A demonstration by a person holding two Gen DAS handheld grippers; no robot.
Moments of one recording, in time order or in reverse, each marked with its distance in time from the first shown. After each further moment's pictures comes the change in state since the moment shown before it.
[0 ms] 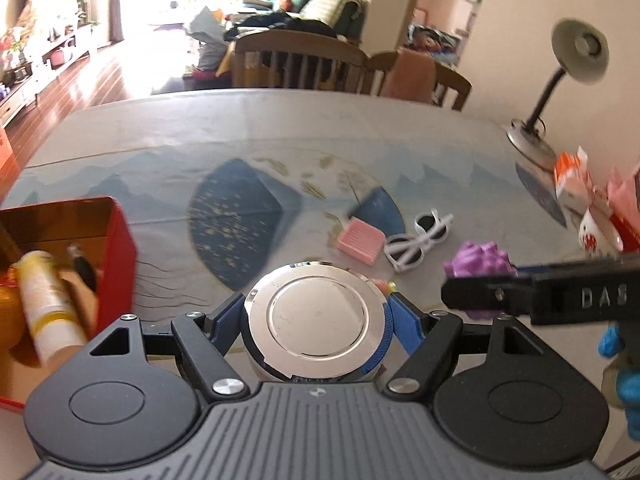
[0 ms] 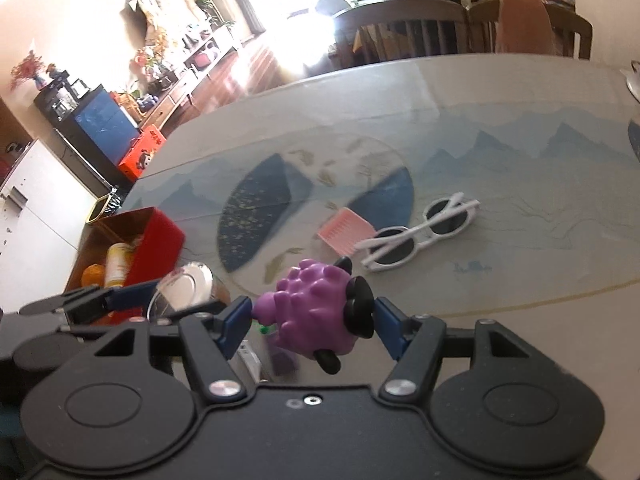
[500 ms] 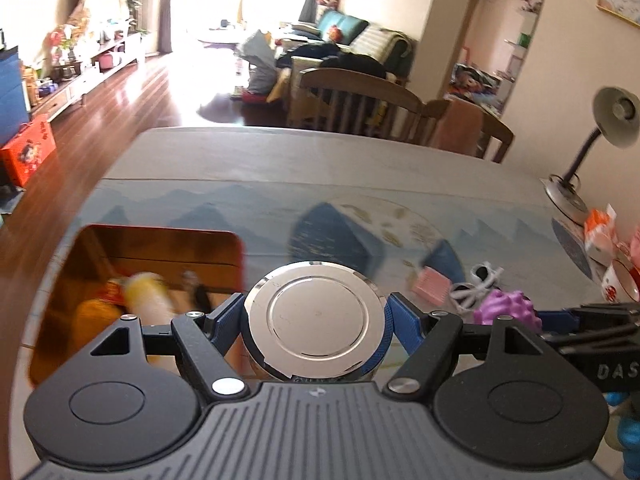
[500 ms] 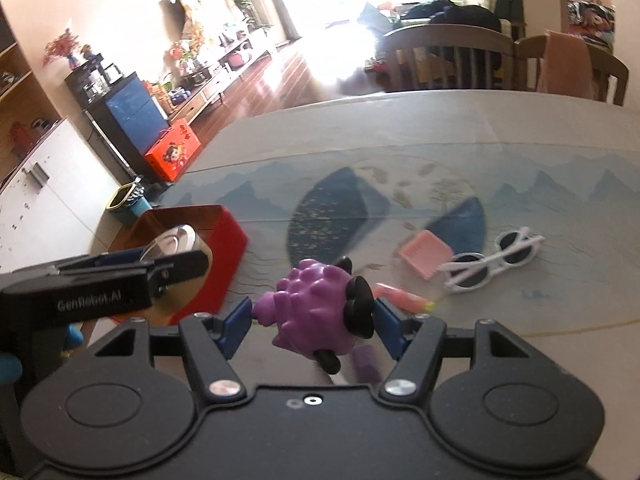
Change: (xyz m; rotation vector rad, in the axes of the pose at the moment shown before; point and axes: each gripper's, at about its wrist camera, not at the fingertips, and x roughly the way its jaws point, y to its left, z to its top) left arm -0.052 0.075 0.015 -0.092 -0.088 0.096; right arm 0.006 0.077 0.003 -0.107 -0.025 0.035
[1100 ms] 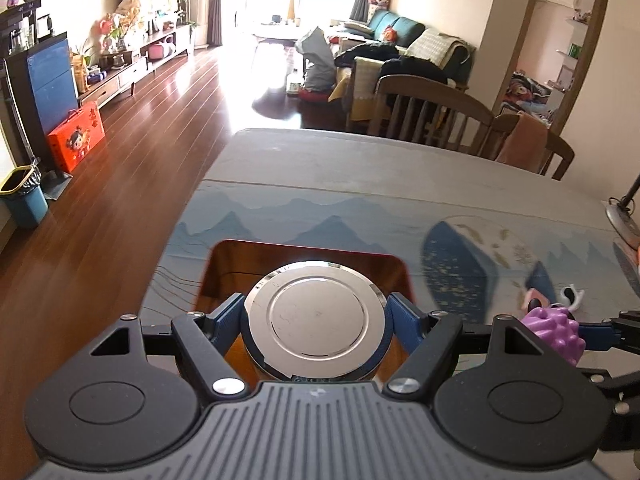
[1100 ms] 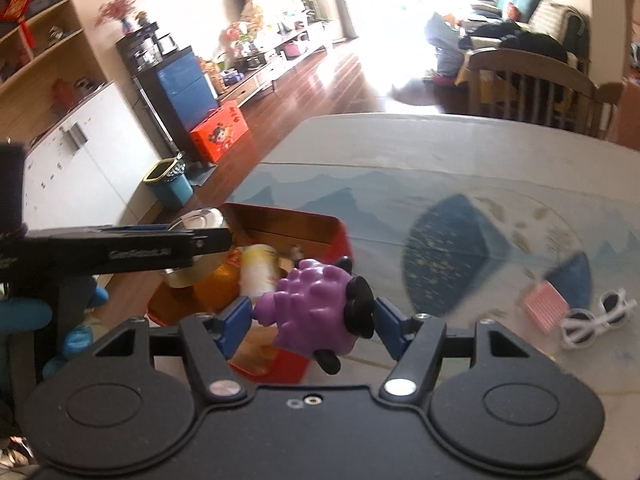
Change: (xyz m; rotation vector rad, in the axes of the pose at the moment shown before) left arm 0.002 0.116 0.024 -0.054 0.020 0.118; right arm 0.052 0.106 0.020 -0.165 0.008 0.066
